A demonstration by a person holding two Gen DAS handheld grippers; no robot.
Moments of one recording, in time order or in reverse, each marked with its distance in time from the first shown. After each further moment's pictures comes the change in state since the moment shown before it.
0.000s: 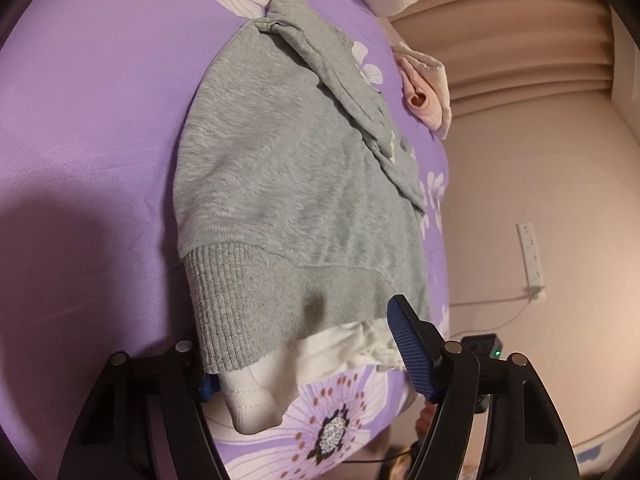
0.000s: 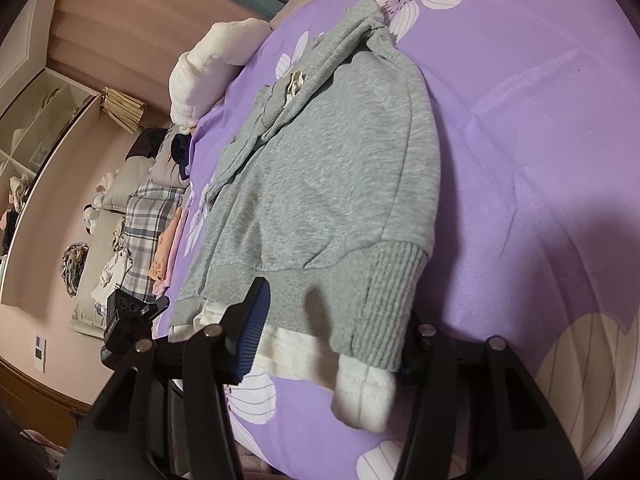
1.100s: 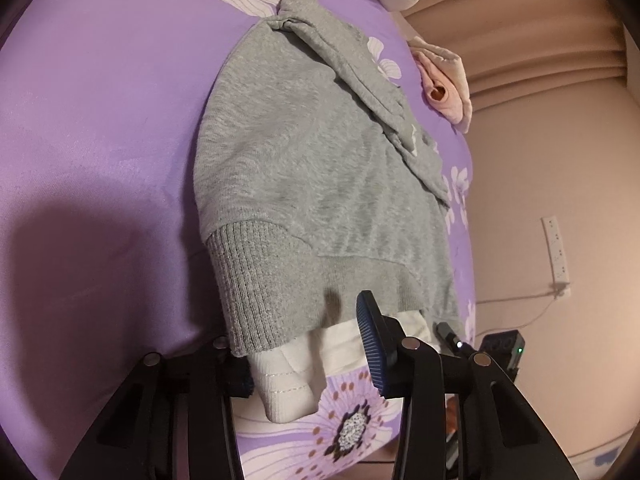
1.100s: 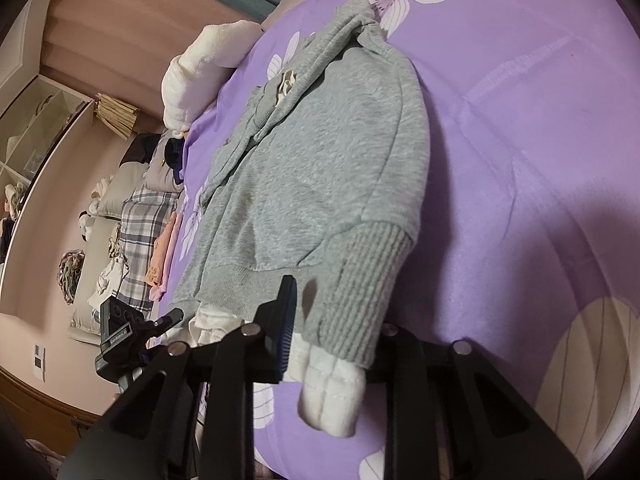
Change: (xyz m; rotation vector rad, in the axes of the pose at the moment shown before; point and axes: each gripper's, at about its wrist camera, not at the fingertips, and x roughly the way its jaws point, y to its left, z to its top) left arm 0.003 -0.001 -0.006 0.007 0.000 0.102; right arm 0.004 -0.004 -0.003 0.038 -0.006 -0.015
